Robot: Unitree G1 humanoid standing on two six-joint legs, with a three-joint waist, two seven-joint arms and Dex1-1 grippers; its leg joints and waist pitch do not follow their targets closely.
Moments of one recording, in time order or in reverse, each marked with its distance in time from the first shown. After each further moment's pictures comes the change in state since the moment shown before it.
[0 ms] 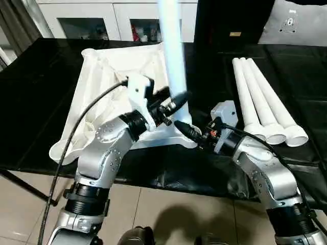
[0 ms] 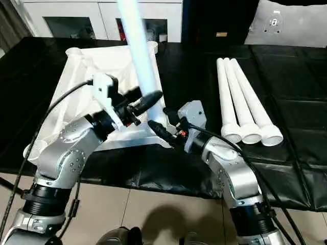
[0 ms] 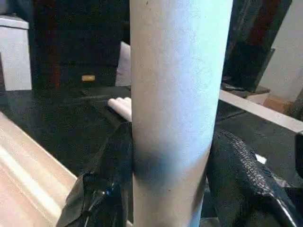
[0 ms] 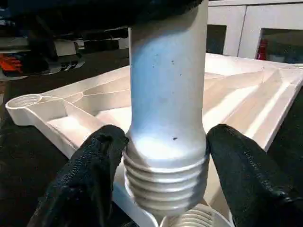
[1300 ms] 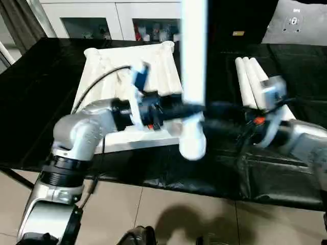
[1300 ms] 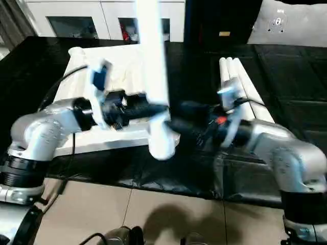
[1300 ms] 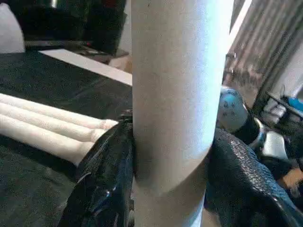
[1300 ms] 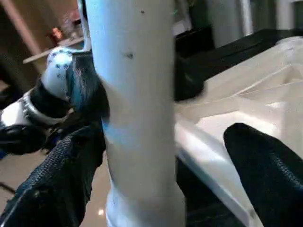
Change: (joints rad) left arm -0.182 0.202 -0.055 0.034 -0.266 0.286 -0.569; right arm -0.117 -0.302 -0.127 -0.160 0.485 0.505 0.357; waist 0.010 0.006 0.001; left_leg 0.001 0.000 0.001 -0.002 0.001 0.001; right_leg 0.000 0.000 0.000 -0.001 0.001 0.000
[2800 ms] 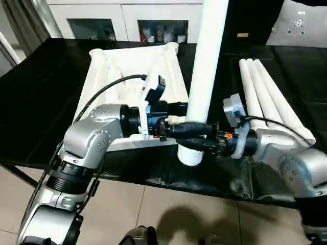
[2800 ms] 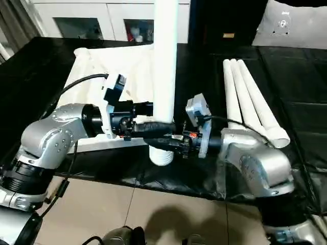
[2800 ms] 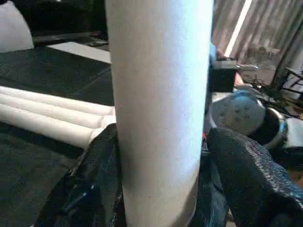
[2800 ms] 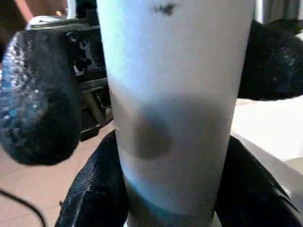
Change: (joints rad) left arm 0.042 -0.003 -0.045 -0.015 0.106 -0.101 0.007; right arm 0.044 0.123 0.111 0.019 -0.167 -0.137 -0.056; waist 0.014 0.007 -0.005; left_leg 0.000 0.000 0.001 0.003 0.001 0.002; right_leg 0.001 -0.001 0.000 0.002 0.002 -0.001
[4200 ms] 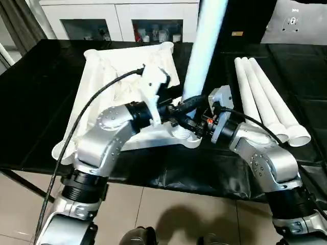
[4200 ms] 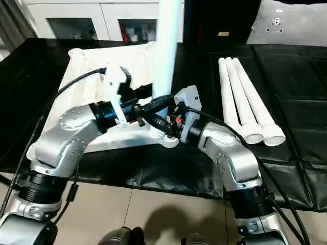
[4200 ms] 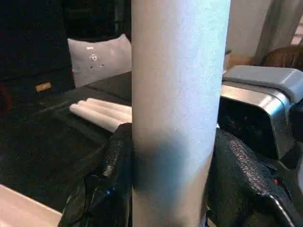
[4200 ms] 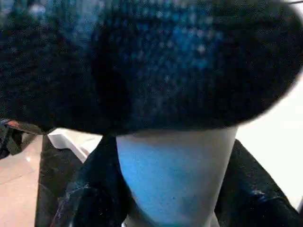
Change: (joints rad) left arm 0.044 -0.130 0.015 -0.040 0.230 -0.152 0.397; right arm -0.055 0.184 0.009 0.162 -0.204 -0.206 -0.263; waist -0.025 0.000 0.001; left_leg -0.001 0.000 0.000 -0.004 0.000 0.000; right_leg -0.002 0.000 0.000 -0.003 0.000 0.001
